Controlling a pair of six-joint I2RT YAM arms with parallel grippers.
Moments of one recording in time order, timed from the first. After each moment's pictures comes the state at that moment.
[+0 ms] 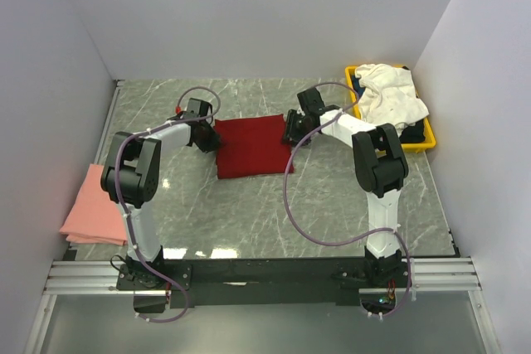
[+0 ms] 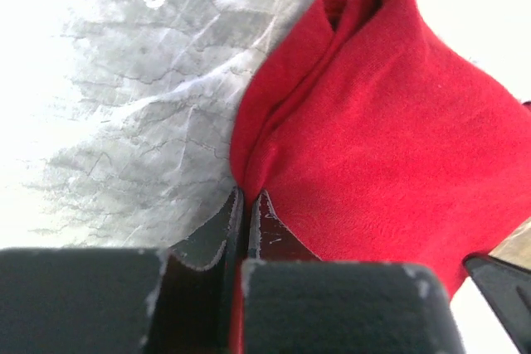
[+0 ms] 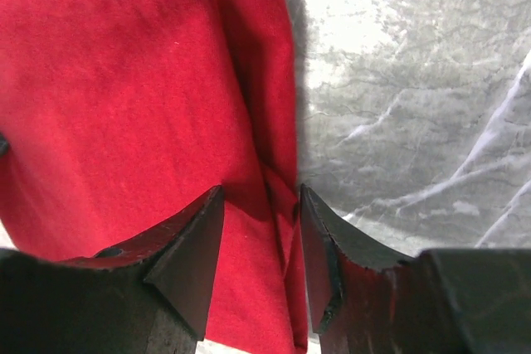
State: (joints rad) left arm -0.26 1.95 1.25 -0.29 0.00 -0.92; right arm 0.36 2.10 1.50 -0.40 -0.20 0.56
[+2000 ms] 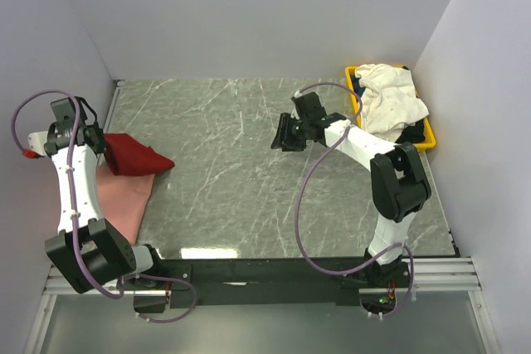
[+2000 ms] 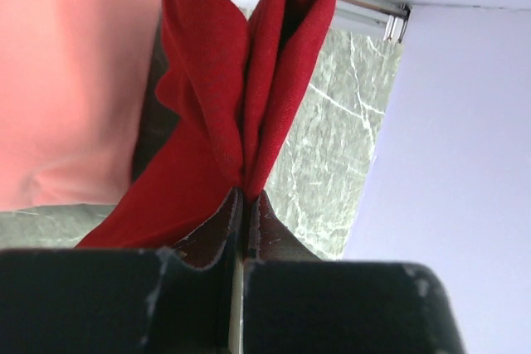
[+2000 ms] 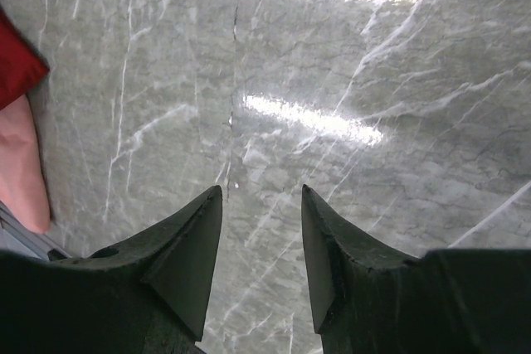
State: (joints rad) left arm 0.42 1.28 1.22 -0.77 -0.26 -1.41; right arm 0.46 1.82 1.31 -0.38 -0.26 0.58
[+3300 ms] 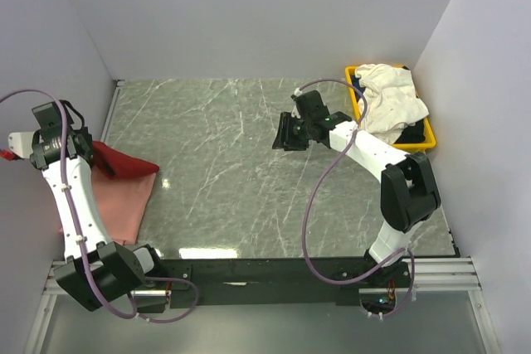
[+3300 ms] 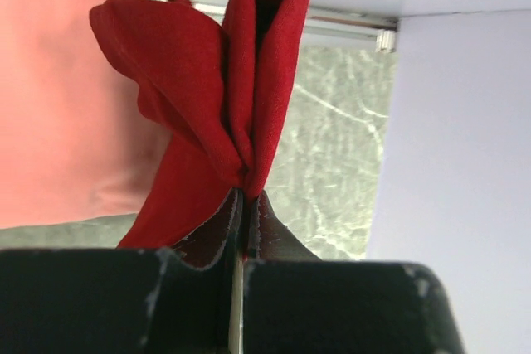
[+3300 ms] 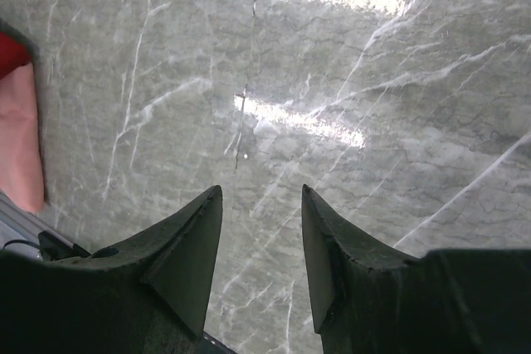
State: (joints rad) left arm 0.50 1.16 1.28 -0.88 -0.27 -1.23; right arm 0.49 1.72 1.31 -0.46 -0.23 0.54
